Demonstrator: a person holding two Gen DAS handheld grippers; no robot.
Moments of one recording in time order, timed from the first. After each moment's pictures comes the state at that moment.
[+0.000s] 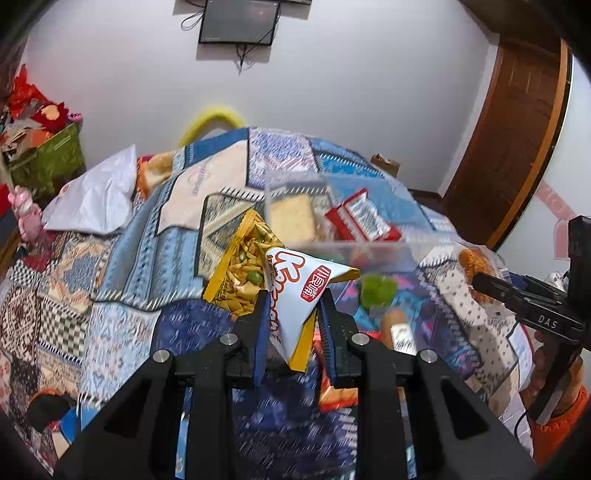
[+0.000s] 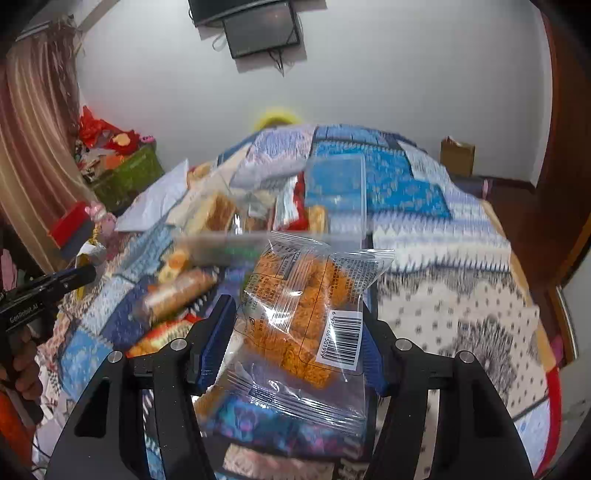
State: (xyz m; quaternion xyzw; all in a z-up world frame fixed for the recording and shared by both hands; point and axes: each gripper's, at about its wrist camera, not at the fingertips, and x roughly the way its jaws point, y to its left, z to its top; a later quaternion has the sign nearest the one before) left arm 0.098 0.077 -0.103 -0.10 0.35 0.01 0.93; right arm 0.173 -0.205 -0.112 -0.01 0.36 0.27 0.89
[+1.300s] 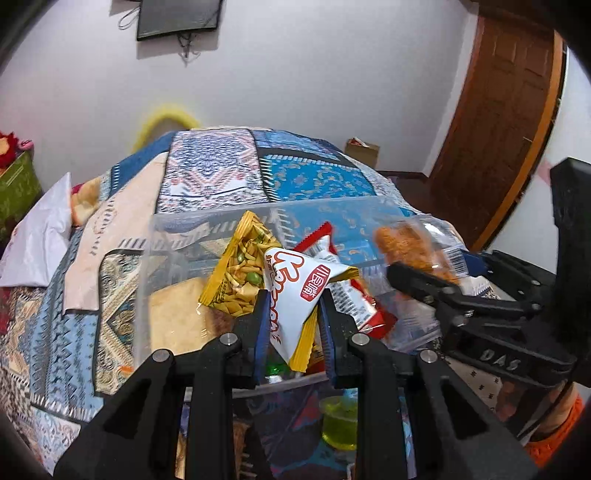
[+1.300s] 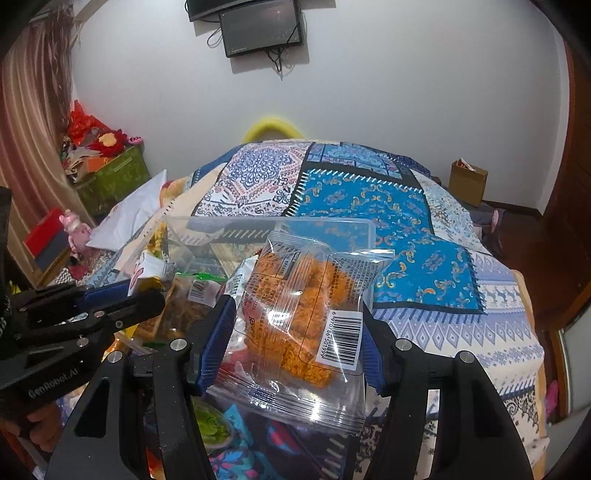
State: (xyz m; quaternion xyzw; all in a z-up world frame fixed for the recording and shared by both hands) left arm 0.279 0.012 -0.138 -0.06 0.38 -0.04 0.92; right arm 0.296 -0.163 -0.131 -0.04 0.35 0.27 0.89
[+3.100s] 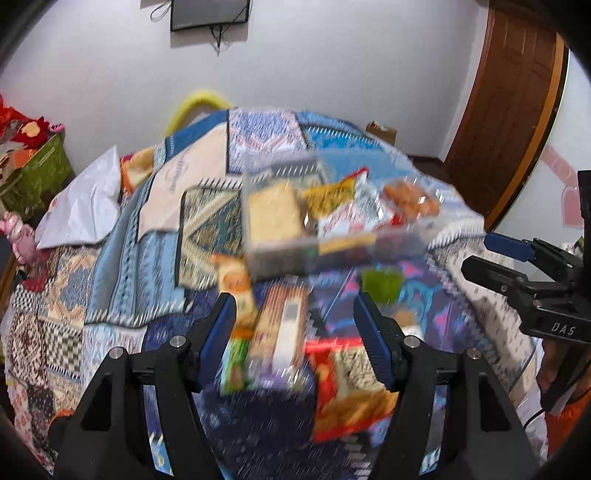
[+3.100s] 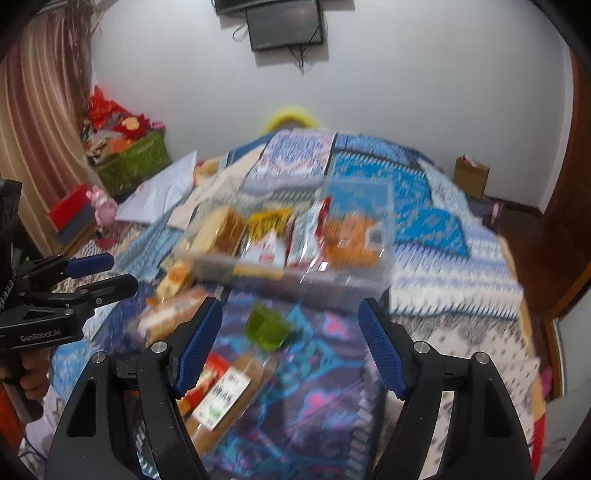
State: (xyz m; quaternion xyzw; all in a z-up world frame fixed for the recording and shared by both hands) left arm 0.137 0.061 -0.126 -0.05 0.42 0.00 0.91; right arm 0.192 -0.170 -0.121 -0.06 0.38 0.29 0.88
